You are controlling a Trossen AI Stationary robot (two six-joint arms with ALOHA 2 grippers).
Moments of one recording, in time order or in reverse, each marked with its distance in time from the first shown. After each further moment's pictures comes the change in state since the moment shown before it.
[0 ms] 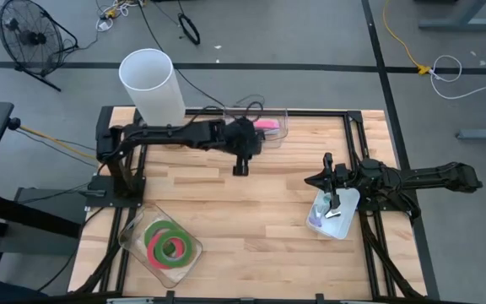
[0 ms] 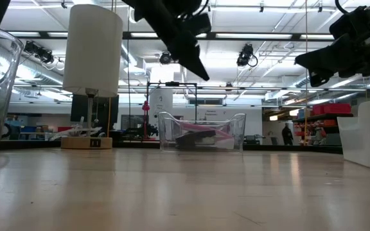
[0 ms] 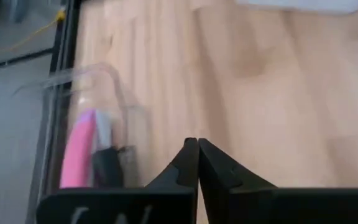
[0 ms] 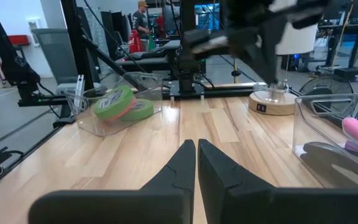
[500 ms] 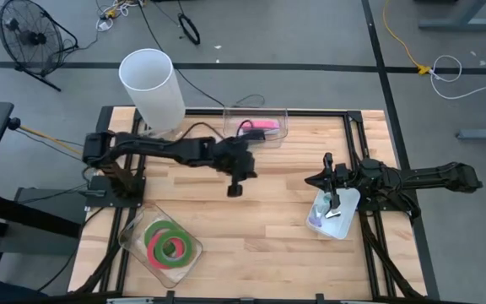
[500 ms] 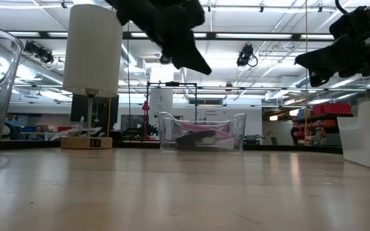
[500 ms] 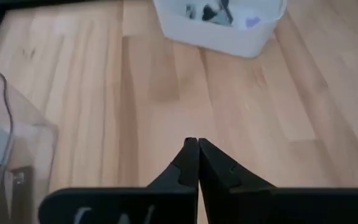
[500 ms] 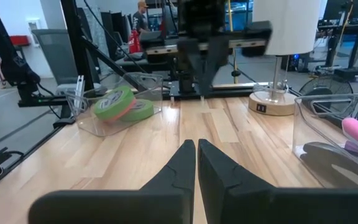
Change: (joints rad) left arm -0.124 -0.096 -0.229 0.238 0.148 -0.231; right arm 0.000 0.001 0.000 0.000 0.000 0.000
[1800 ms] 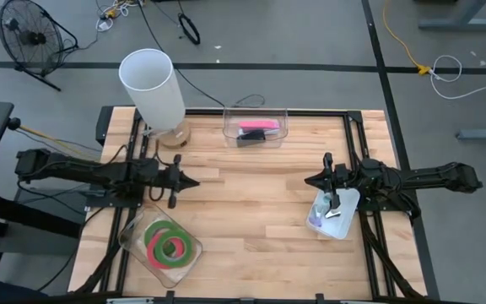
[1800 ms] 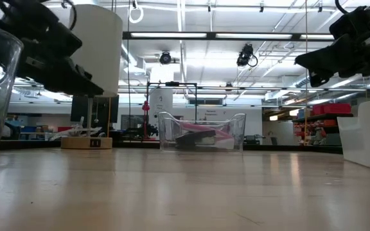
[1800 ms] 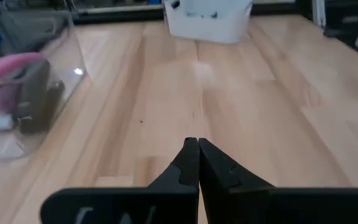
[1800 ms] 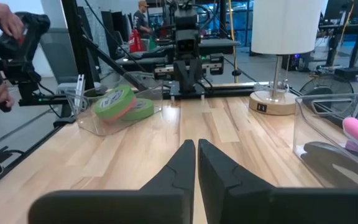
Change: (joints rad) left arm -0.059 -0.981 -1.153 0.546 -0.105 -0.110; right arm 0.000 0.000 0.000 -0.001 -0.001 0.000
